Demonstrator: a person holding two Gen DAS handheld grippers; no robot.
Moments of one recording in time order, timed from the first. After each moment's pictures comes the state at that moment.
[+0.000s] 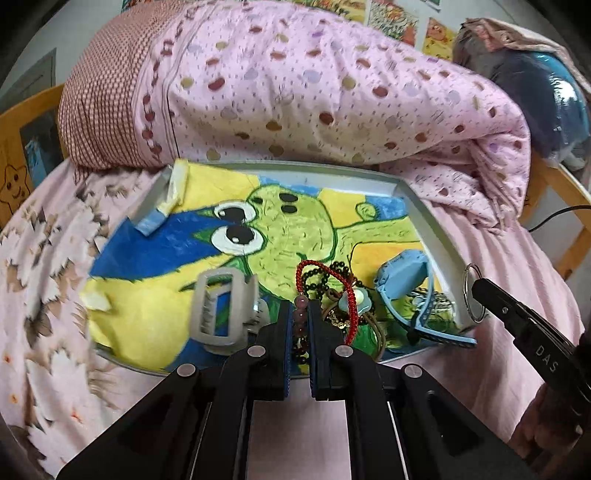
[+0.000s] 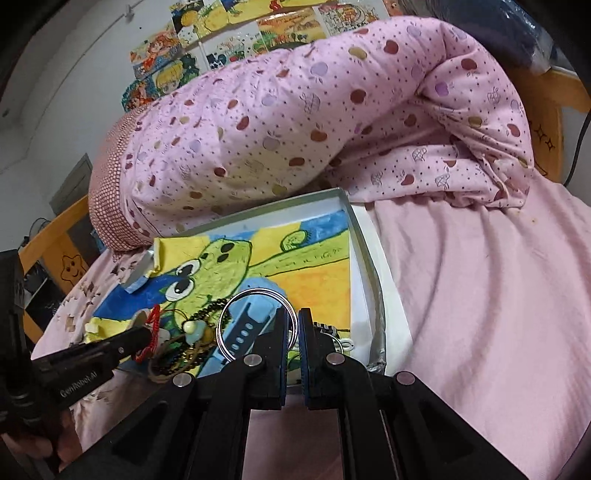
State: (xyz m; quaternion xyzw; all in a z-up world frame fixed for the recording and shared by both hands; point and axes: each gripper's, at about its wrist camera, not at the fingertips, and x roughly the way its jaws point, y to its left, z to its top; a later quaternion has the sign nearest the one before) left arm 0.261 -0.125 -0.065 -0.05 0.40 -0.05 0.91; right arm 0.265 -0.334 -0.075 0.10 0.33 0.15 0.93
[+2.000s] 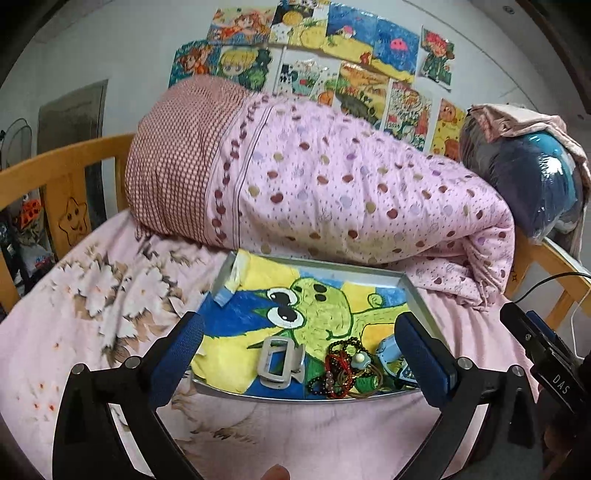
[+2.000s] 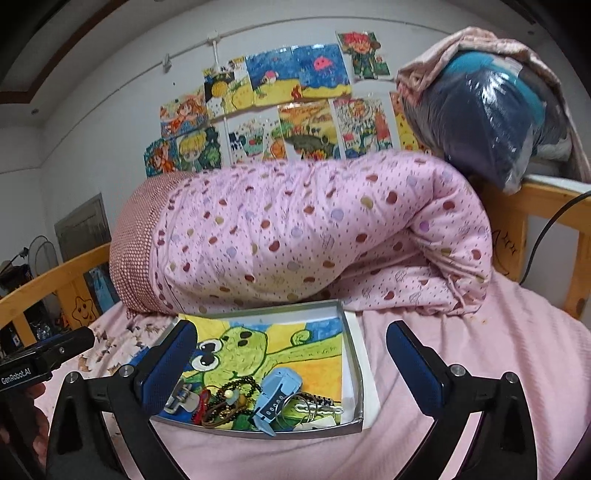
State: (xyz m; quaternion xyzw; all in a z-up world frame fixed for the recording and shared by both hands) left arm 0.187 -0.078 0.024 -0.09 0.25 -0.01 0.96; right arm 0.192 -0.330 0.025 0.07 0.17 0.12 0.98
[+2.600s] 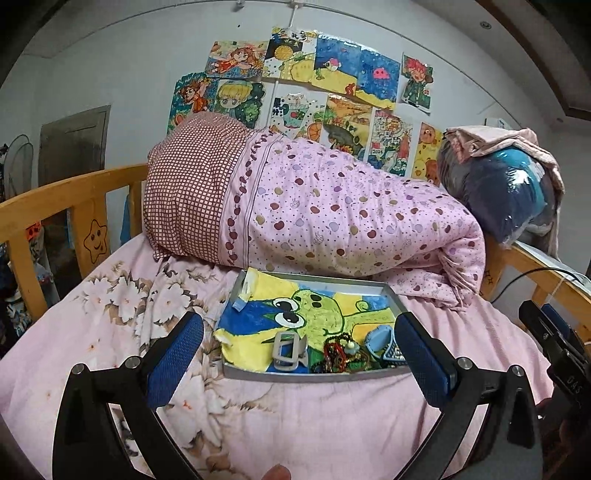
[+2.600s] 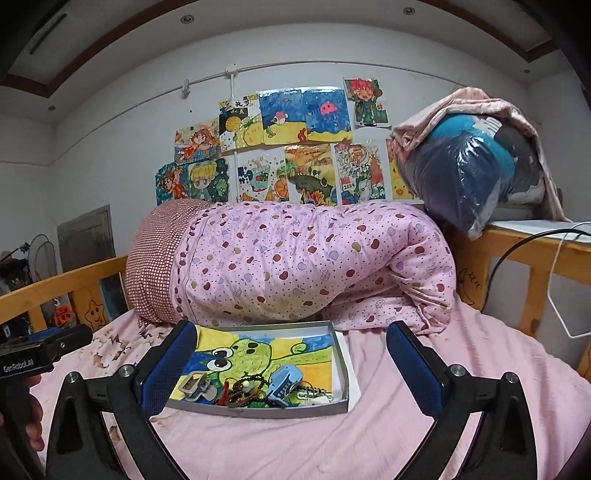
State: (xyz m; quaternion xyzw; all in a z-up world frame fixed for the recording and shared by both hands) left arm 0.103 -0.059 0.049 -0.08 0.20 -0.04 0.98; right arm 0.084 -0.323 0.055 0.04 0.10 0.09 0.99
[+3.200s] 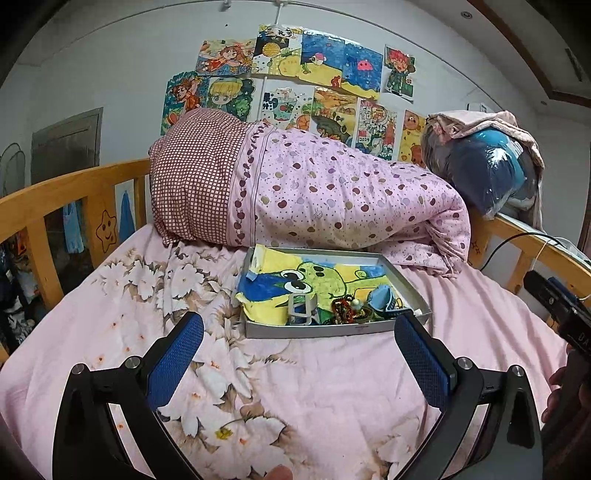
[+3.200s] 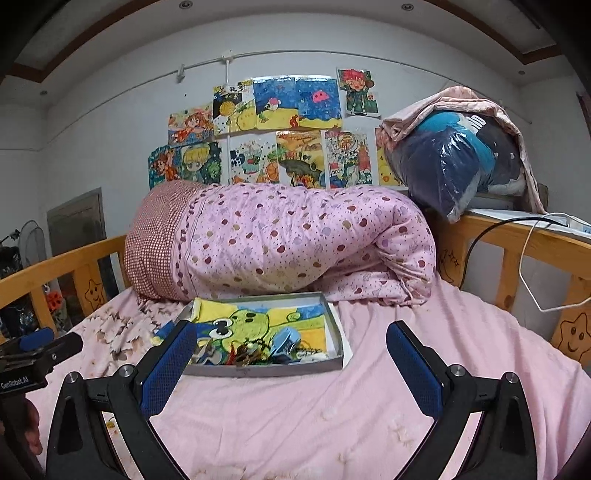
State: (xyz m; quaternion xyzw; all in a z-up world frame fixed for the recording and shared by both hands) left arm 0.042 -0.040 0.028 -0.05 0.21 -0.06 0.97; right arm 0.030 -0.301 0.048 0.03 0.14 0.07 0.99
